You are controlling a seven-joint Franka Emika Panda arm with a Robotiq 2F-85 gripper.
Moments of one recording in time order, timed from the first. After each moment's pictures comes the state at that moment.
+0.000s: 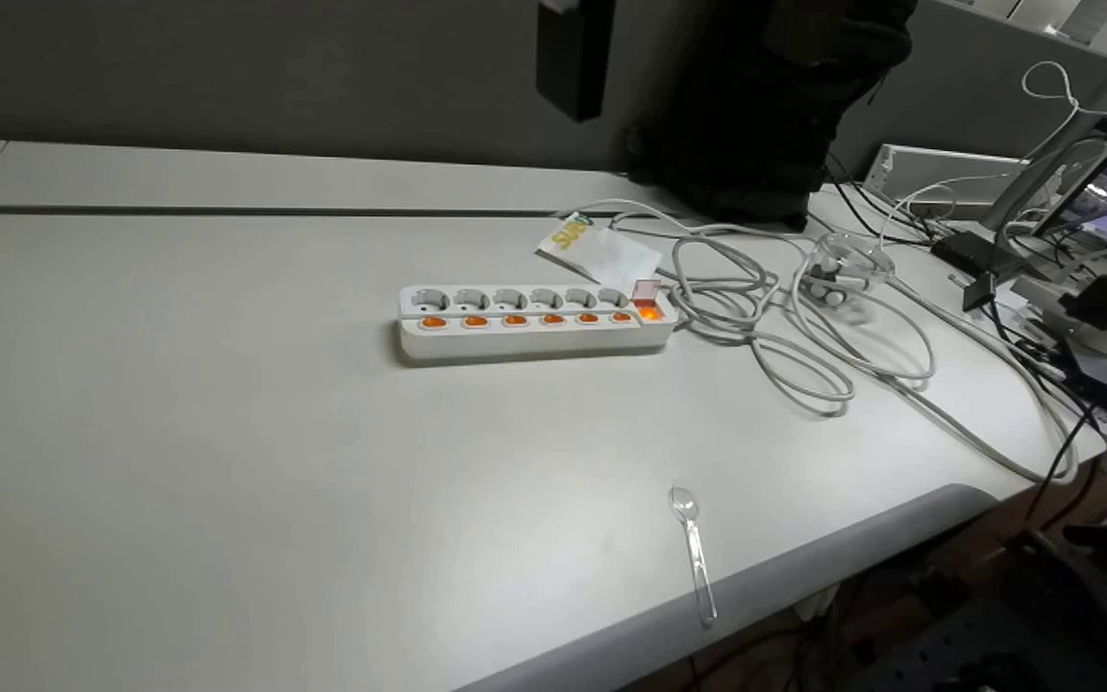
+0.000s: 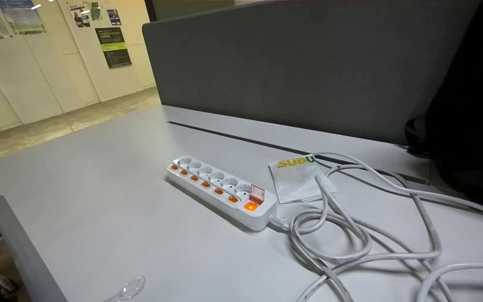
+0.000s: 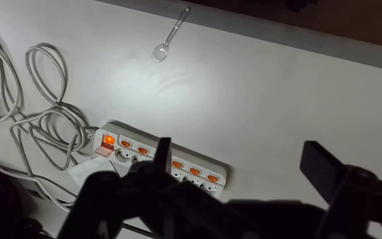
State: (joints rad) arm 0.16 -0.63 0.39 -2.61 0.02 2.01 0.27
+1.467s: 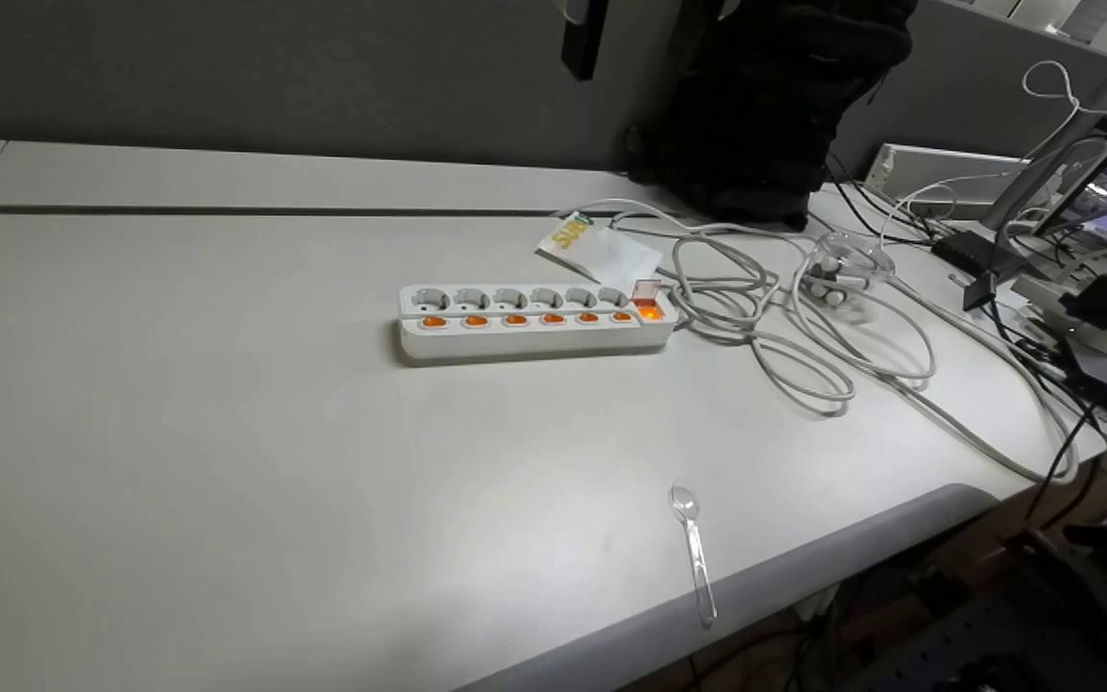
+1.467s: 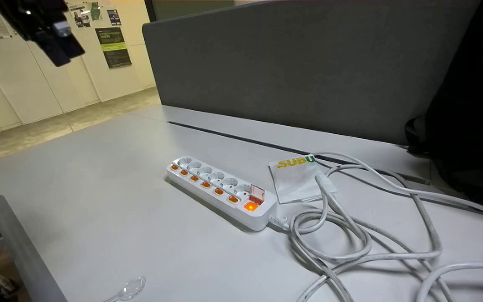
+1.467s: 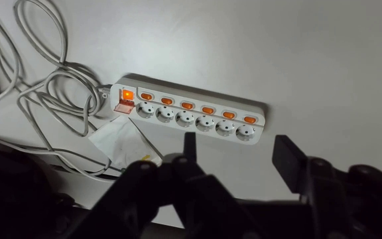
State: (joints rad) arm 0.03 -0.46 0.31 -2.59 -0.10 2.32 0.32
